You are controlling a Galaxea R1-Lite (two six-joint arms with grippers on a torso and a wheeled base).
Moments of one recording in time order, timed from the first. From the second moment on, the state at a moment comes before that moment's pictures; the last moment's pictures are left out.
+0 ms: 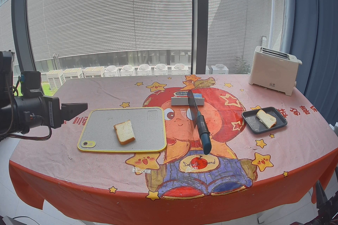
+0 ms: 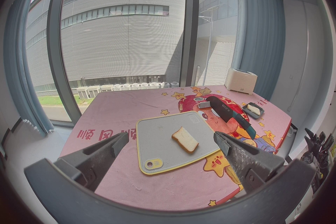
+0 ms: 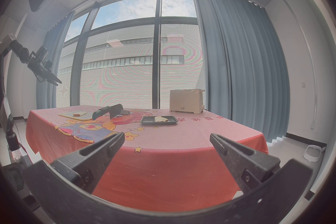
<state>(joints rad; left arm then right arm) -0.26 1.28 -0.90 0.06 -0.03 -0.08 0.00 0.02 -0.02 0.00 0.02 0.00</state>
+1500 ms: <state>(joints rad) -0.26 1.48 -0.91 0.05 0.04 -0.08 0.00 0.02 -0.02 0.00 0.02 0.00</state>
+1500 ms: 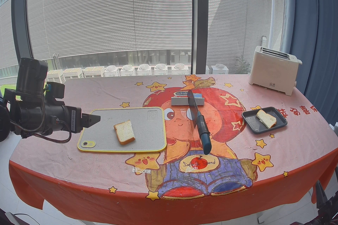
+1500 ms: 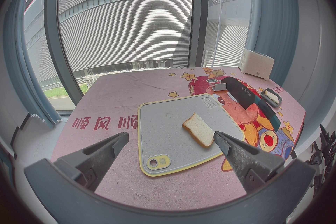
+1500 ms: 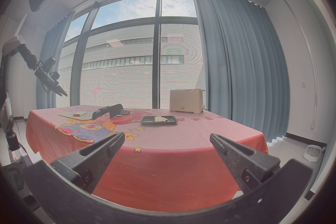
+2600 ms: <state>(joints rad) -0.25 1.56 -0.92 0.05 0.04 -0.08 0.00 0.02 -0.02 0.00 0.02 0.00</state>
